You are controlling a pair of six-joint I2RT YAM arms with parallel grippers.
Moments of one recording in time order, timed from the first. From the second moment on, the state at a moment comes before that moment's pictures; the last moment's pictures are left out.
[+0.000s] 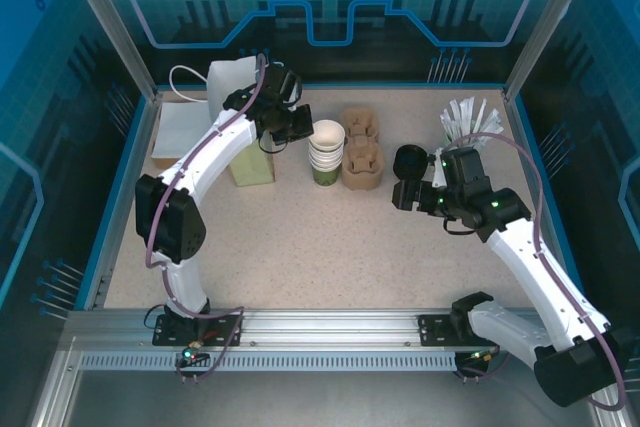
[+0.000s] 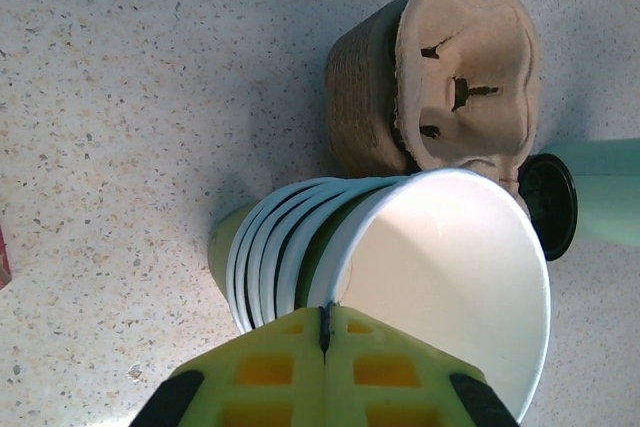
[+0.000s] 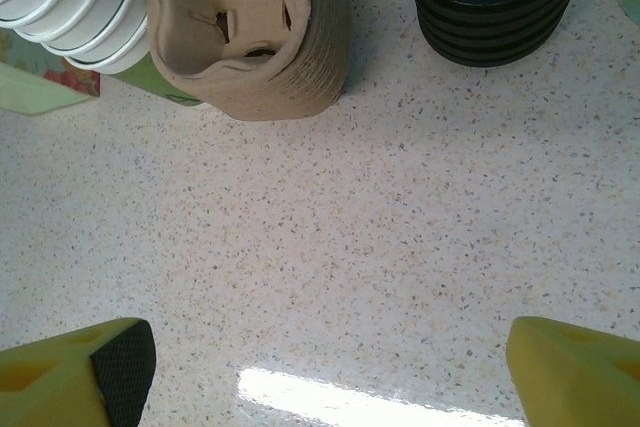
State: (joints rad) left arm -0.40 1.87 1.80 -0.86 0.19 -0.64; right arm 0.32 0.98 0.96 -0.87 -0.12 0.45
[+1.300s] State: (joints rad) left arm -0.63 1.16 1.25 -0.87 0.23 -0.71; right arm 0.20 1.13 0.98 -0.85 -0.11 0.34
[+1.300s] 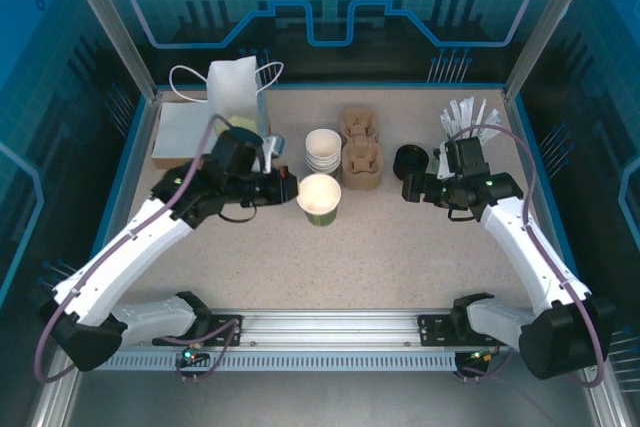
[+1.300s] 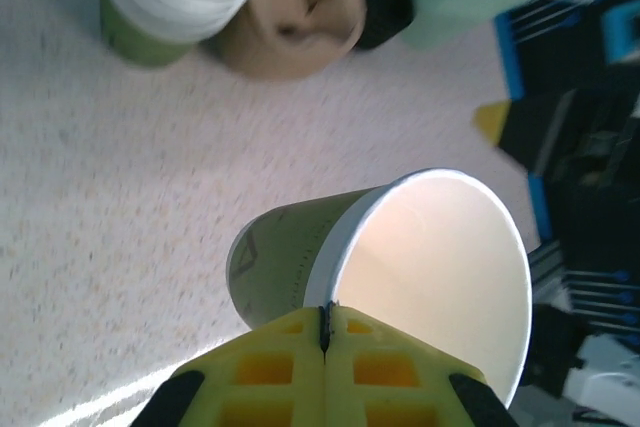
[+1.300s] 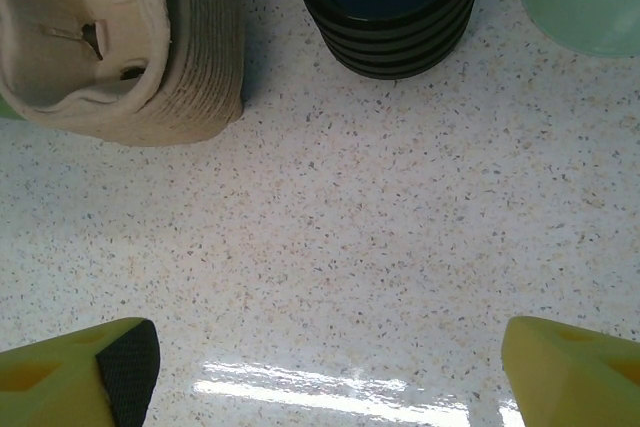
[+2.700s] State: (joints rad) left arm -0.65 1.13 1.06 -0.67 -0.01 -0.68; right arm 0.19 1.68 1.42 -0.90 -0.14 0.15
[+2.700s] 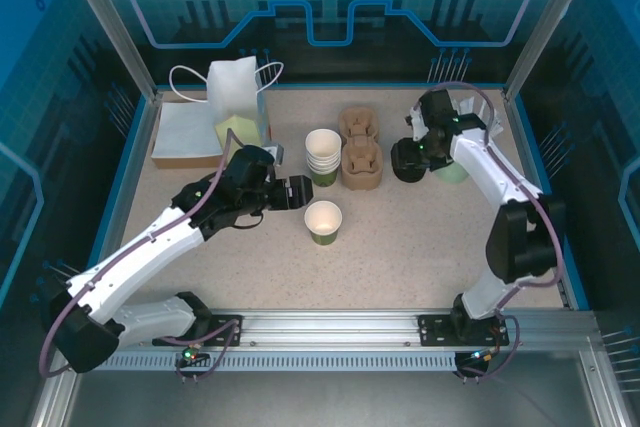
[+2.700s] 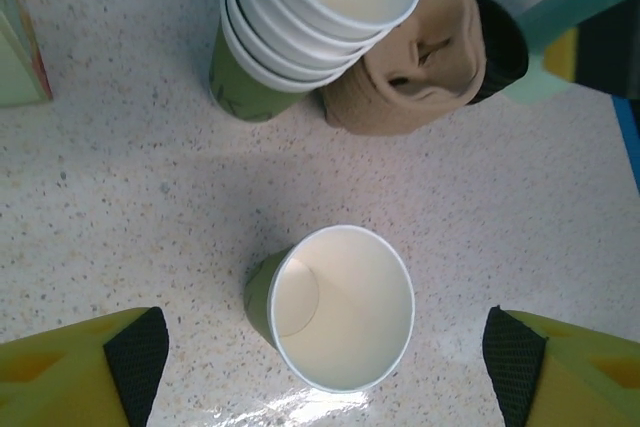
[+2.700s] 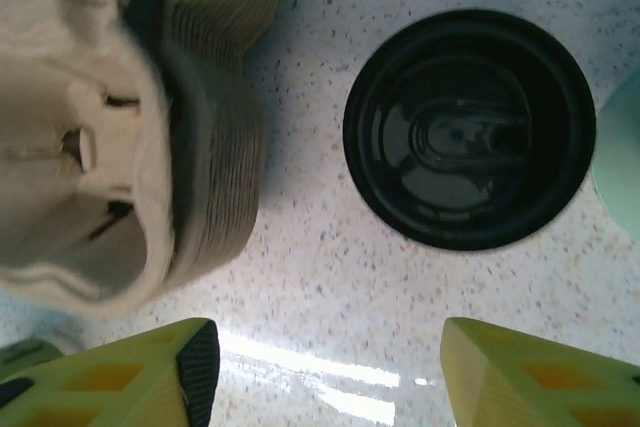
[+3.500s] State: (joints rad) left arm -0.65 1.13 1.06 -0.71 -0.04 -0.67; right arm 0.19 2.02 1.64 -0.95 -0.13 0.12
